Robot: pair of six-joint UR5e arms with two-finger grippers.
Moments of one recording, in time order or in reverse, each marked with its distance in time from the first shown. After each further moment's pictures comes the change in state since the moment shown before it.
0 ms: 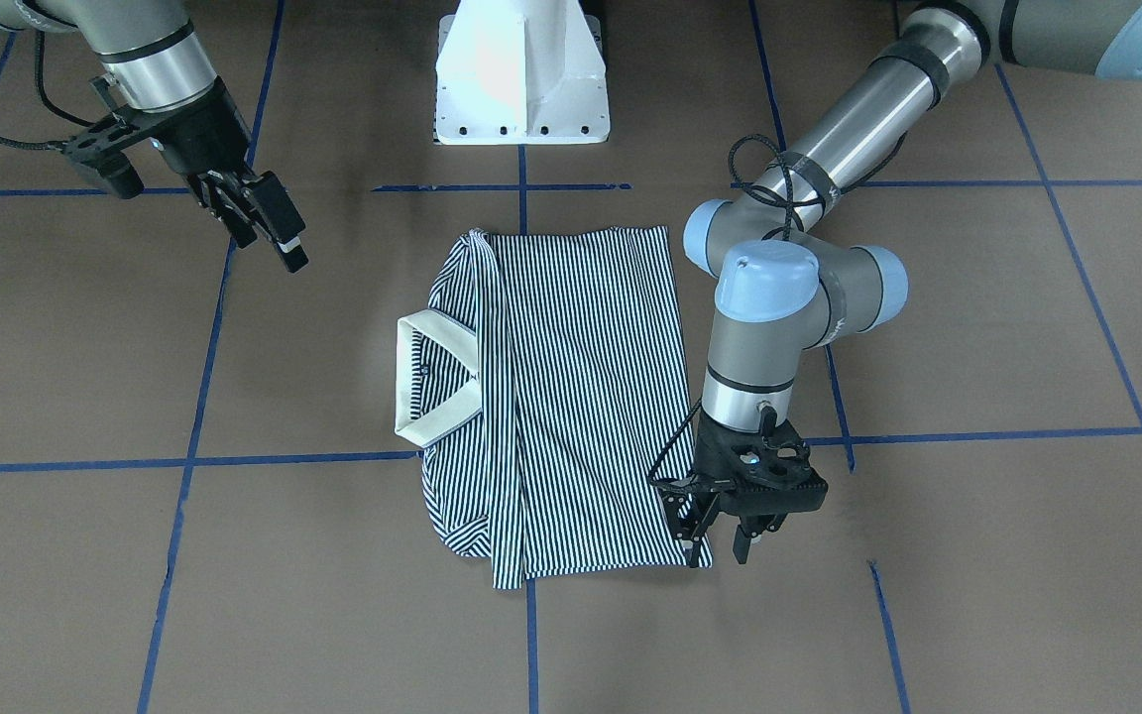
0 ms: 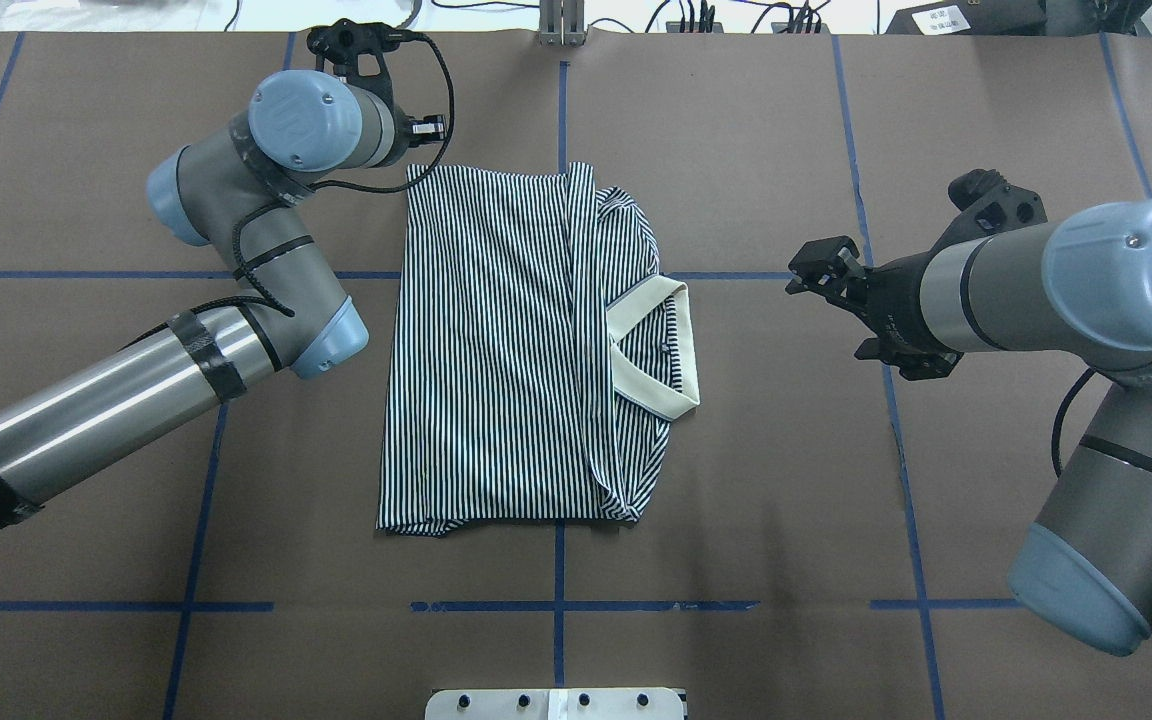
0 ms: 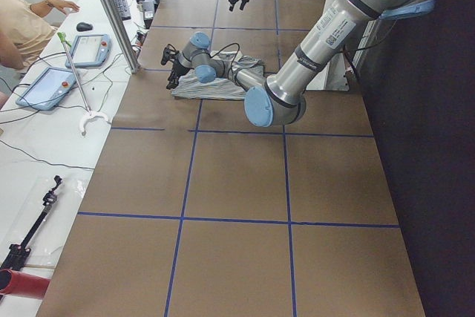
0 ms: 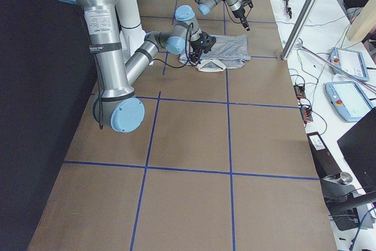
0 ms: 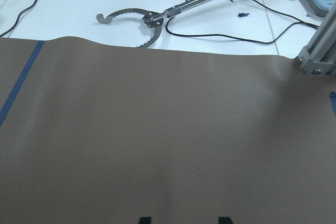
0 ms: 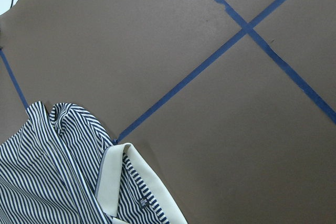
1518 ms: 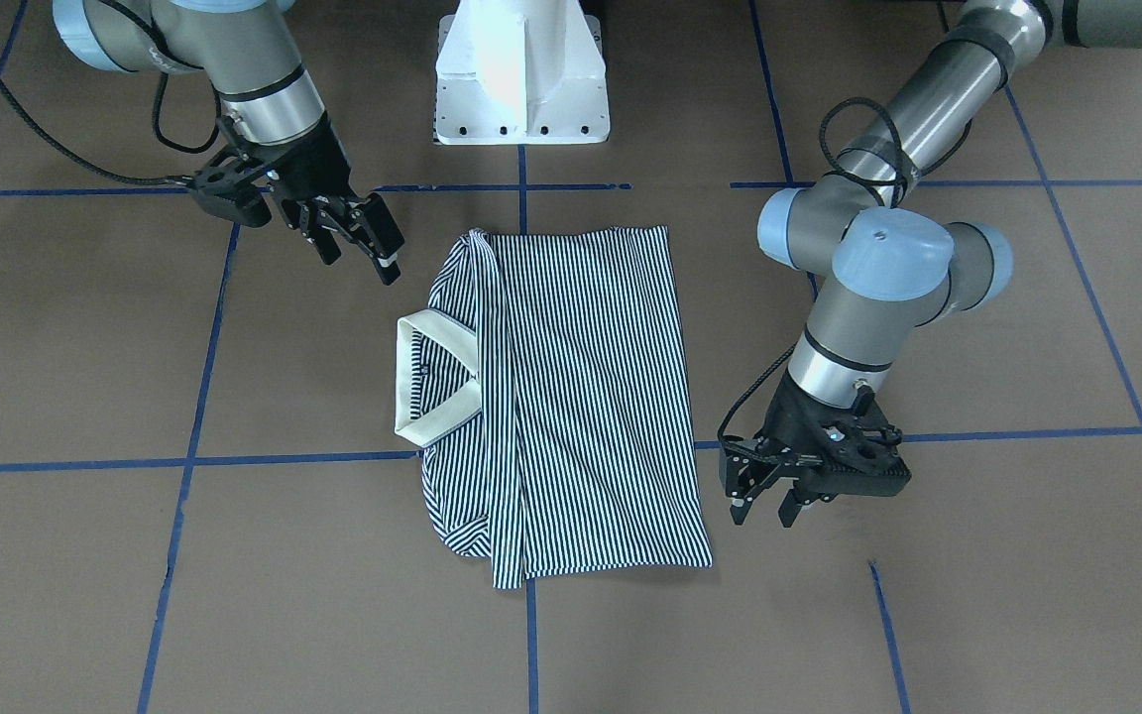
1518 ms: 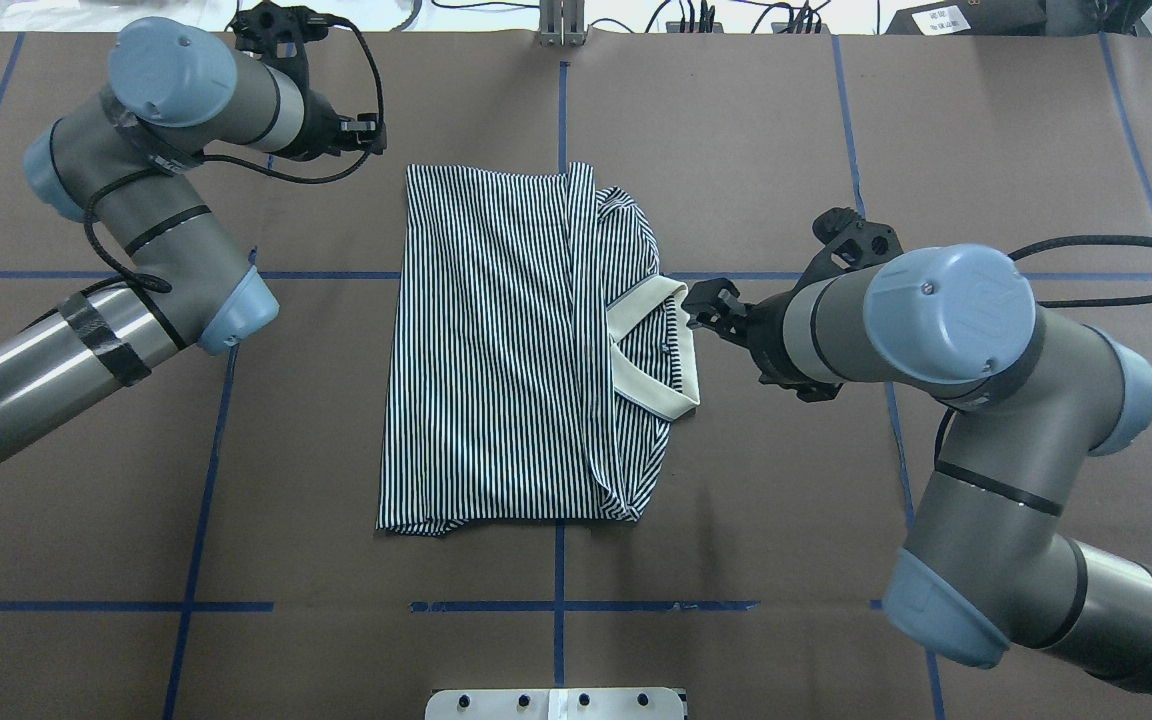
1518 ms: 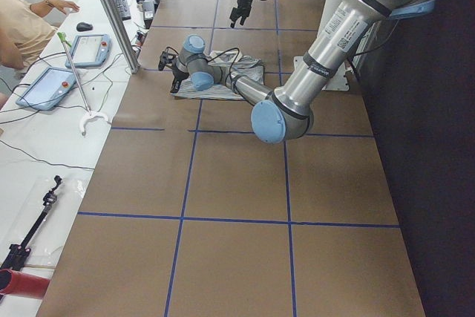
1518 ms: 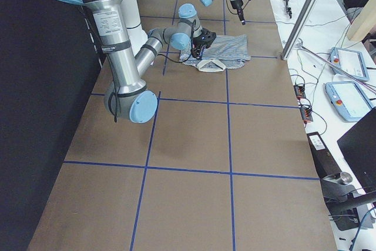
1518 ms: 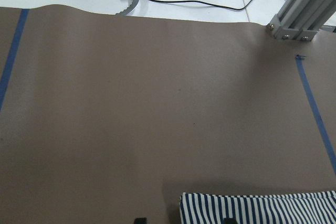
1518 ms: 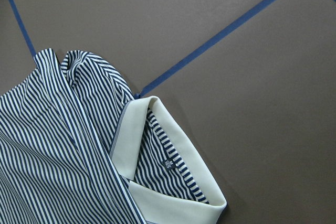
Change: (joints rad) left arm -0.104 0.138 -0.146 -0.012 -0.263 0.100; right arm -0.136 0.170 -0.146 -0.015 -0.073 -0.023
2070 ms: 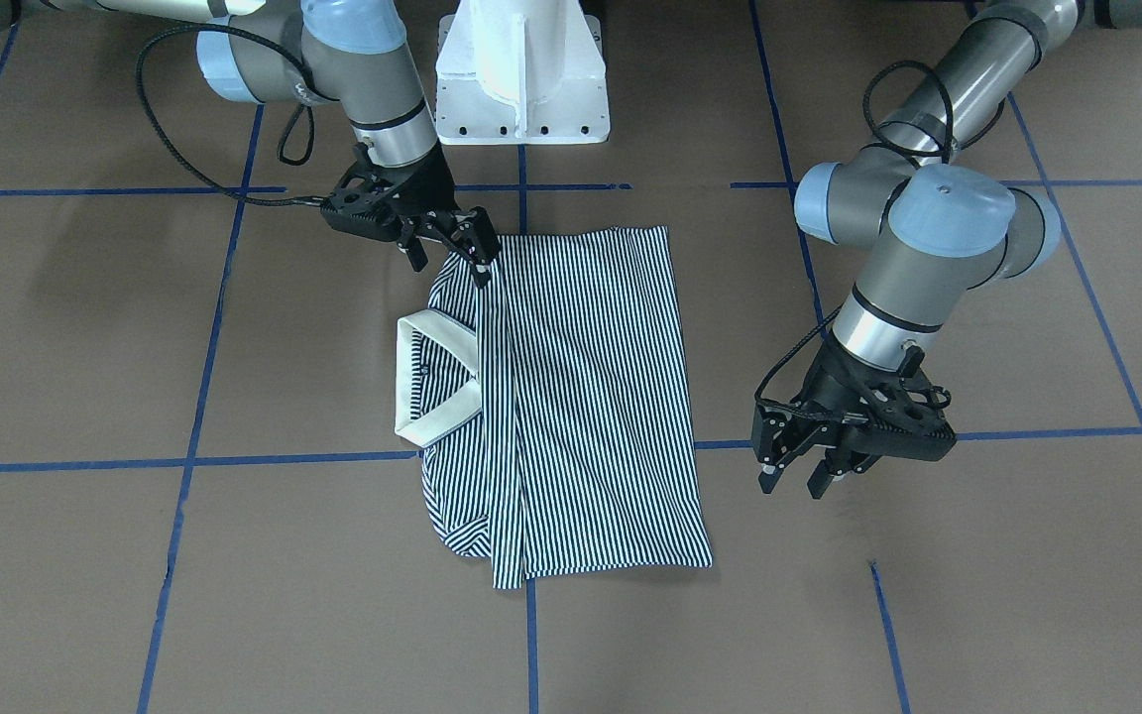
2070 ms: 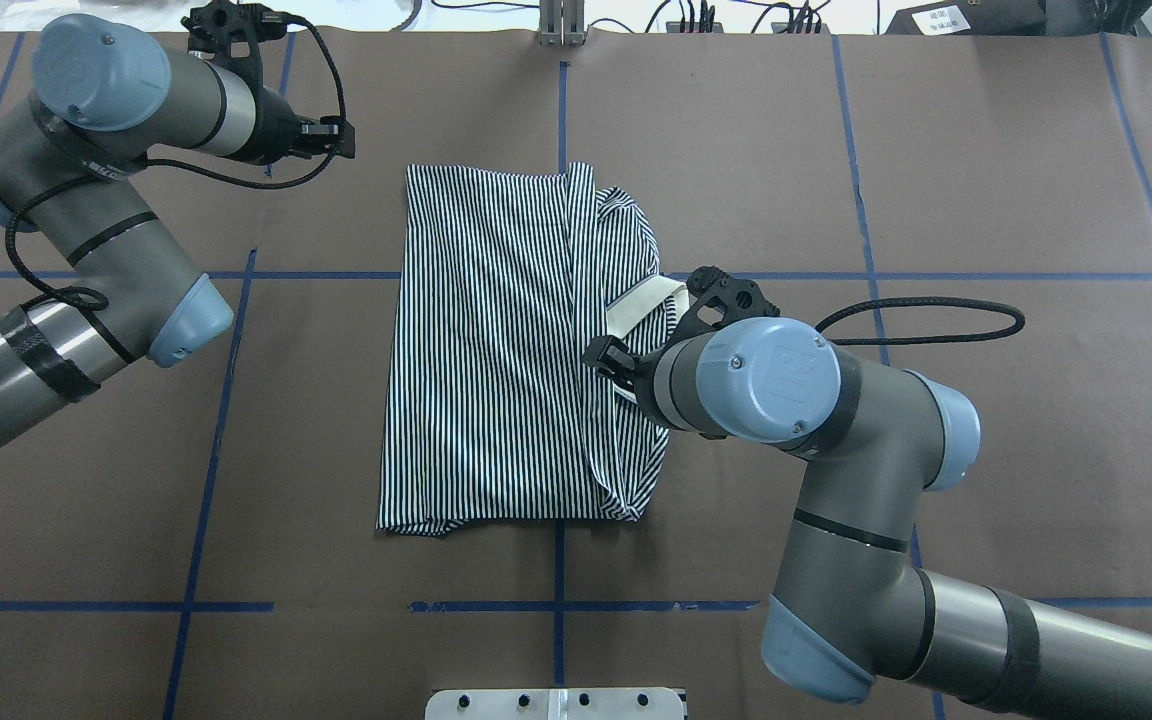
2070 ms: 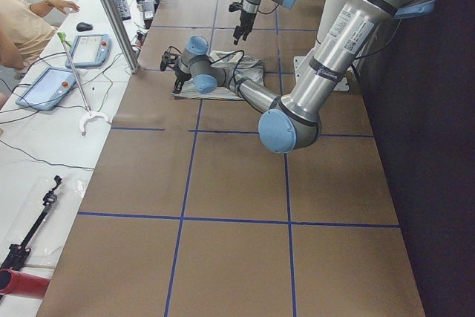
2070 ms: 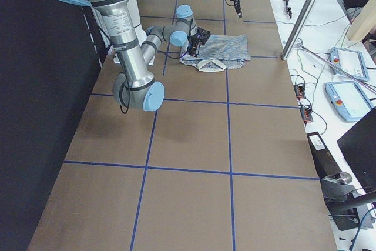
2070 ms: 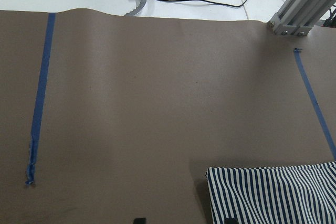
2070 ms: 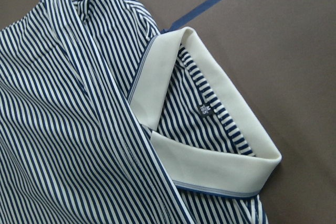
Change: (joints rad) left arm -0.015 0.071 -0.100 0.005 -0.022 0.018; right arm -0.121 0.145 -0.157 -0.001 -0.080 -0.015
